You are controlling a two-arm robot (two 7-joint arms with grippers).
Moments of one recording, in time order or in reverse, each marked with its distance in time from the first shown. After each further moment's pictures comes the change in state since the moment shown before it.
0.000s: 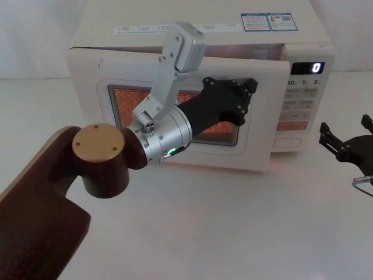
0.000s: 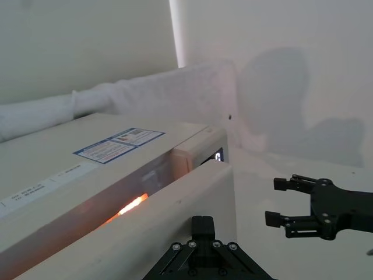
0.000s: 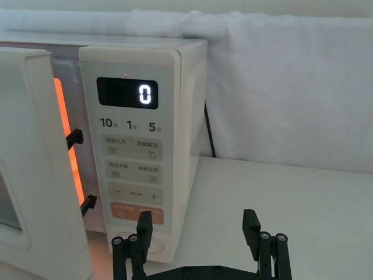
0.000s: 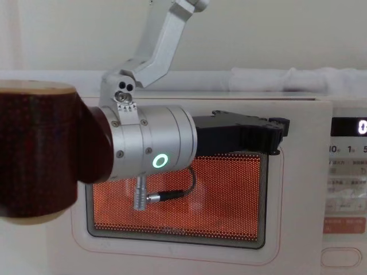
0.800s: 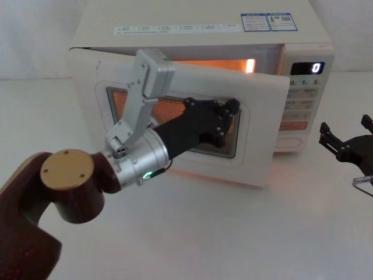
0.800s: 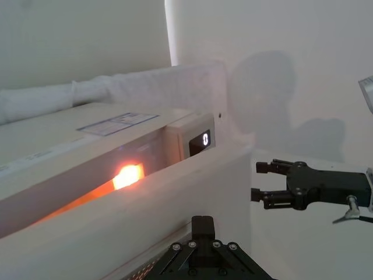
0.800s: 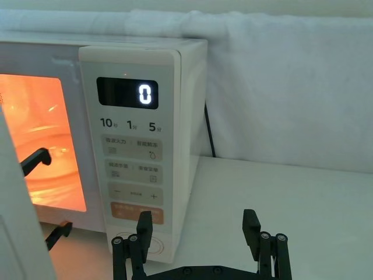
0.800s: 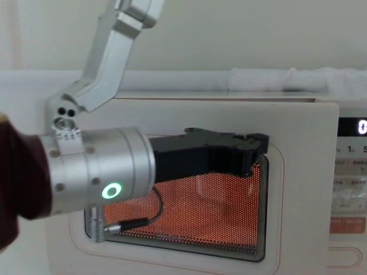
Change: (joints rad) left arm 0.114 0.095 -0.048 -0.088 -0.056 -0.052 -0.052; right arm 0.000 0.000 0.000 0.000 0.000 0.000 0.000
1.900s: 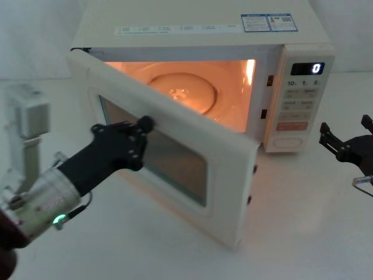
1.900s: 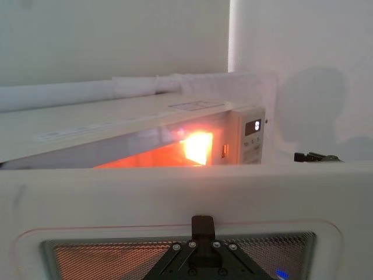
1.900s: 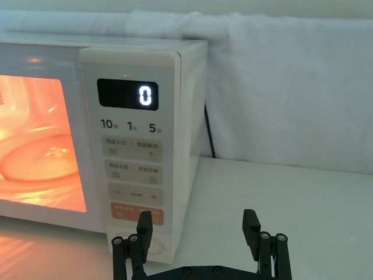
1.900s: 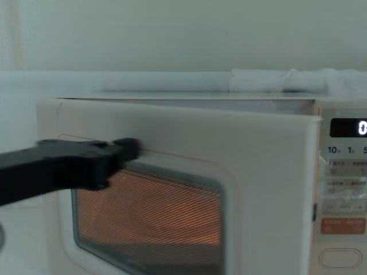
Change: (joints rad) left arm 0.390 0.147 -0.328 -0.265 -0.099 -0.039 0.031; right arm 0.000 0.000 0.000 0.000 0.000 0.000 0.000
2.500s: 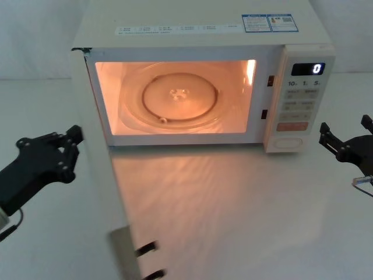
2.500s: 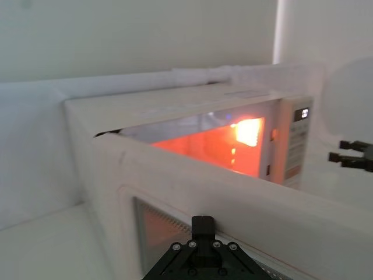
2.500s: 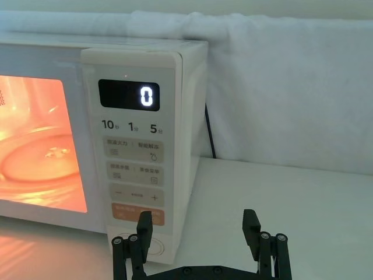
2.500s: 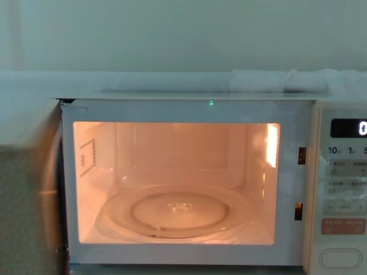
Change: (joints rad) left arm 0.232 0.044 -0.279 -0.100 -0.045 0.003 -0.014; right arm 0.000 0.000 0.000 0.000 0.000 0.000 0.000
